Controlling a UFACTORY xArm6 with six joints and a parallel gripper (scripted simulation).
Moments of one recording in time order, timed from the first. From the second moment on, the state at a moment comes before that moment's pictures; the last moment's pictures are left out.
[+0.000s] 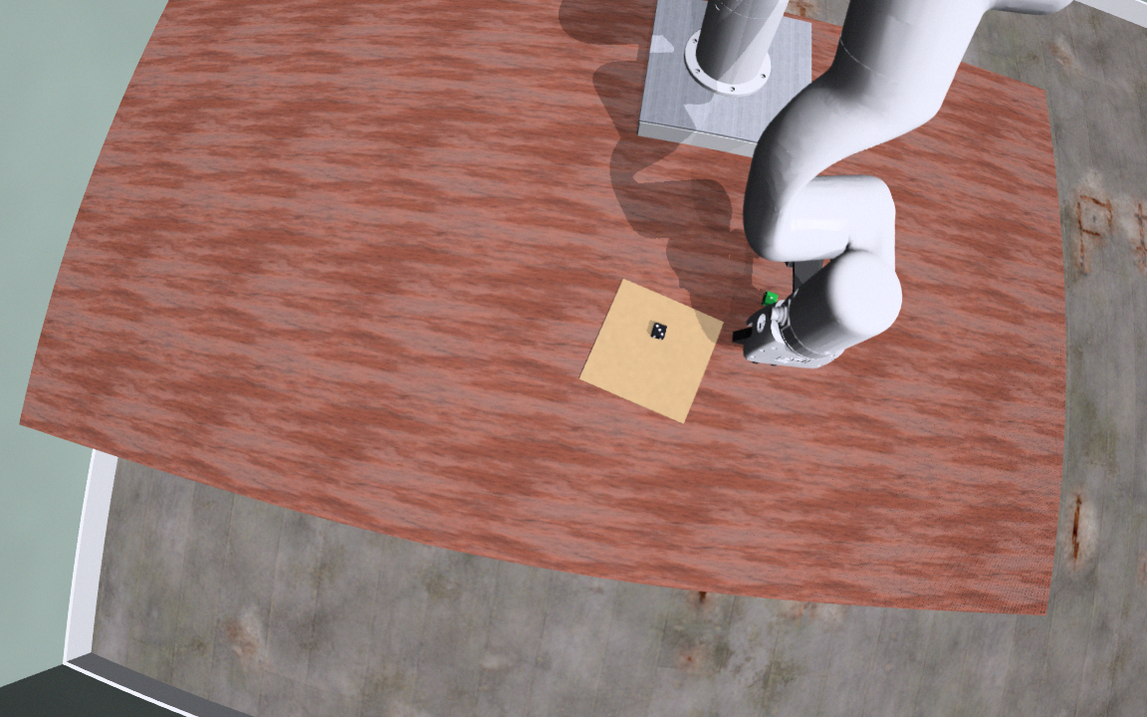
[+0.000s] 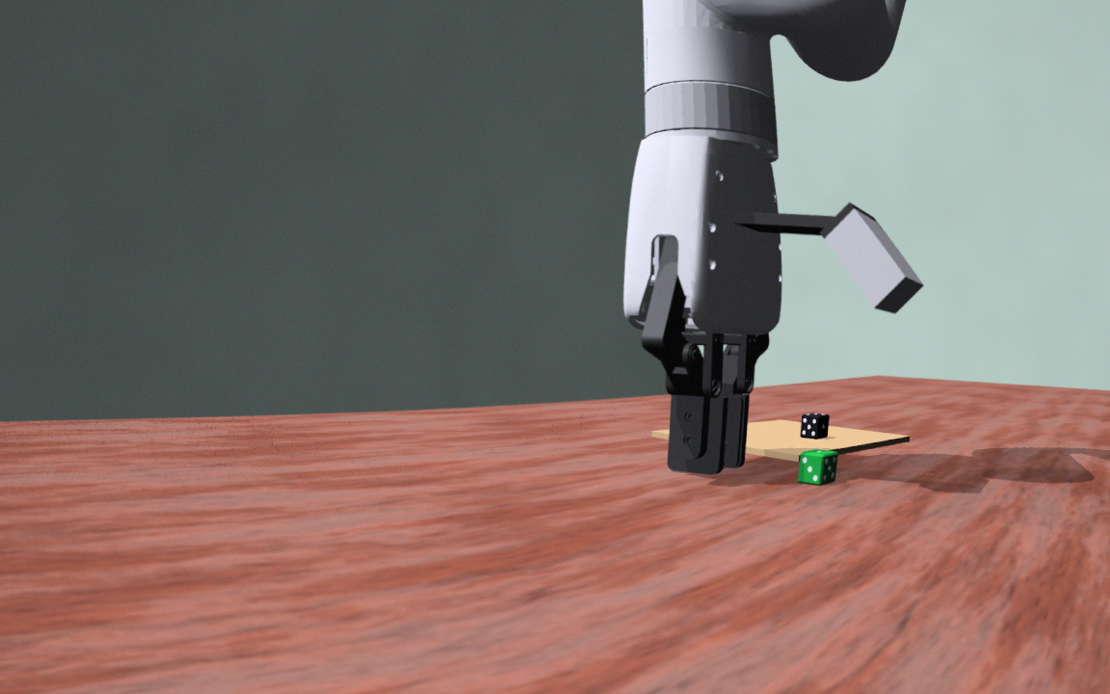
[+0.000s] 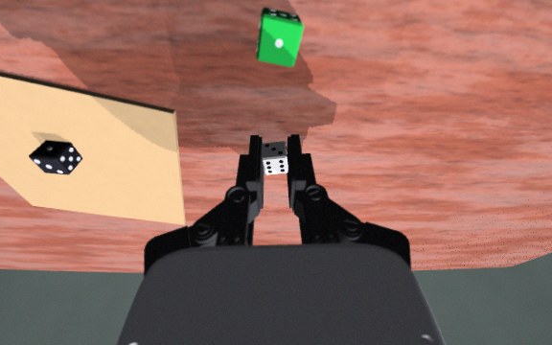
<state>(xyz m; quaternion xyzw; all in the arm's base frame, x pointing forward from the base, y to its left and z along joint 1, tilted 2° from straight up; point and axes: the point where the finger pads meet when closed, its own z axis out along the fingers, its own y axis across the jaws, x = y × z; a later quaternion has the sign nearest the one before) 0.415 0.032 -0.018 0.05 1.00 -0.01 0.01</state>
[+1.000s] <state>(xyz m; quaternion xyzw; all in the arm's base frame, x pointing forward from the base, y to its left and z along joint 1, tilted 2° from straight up) 0.415 0.032 0.010 0.05 1.00 -0.01 0.01</state>
